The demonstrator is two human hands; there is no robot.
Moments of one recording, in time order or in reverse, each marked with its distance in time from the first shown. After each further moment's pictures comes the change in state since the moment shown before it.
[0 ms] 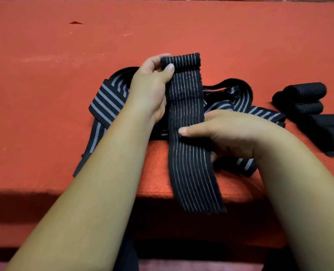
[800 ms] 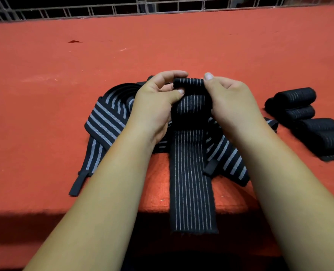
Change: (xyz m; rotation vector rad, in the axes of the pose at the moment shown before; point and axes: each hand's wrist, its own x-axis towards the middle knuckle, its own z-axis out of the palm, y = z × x) left_hand -0.029 0.003 0.021 0.100 -0.176 0.032; right_hand 0.011 -0.019 -0.023 0.057 0.775 -0.456
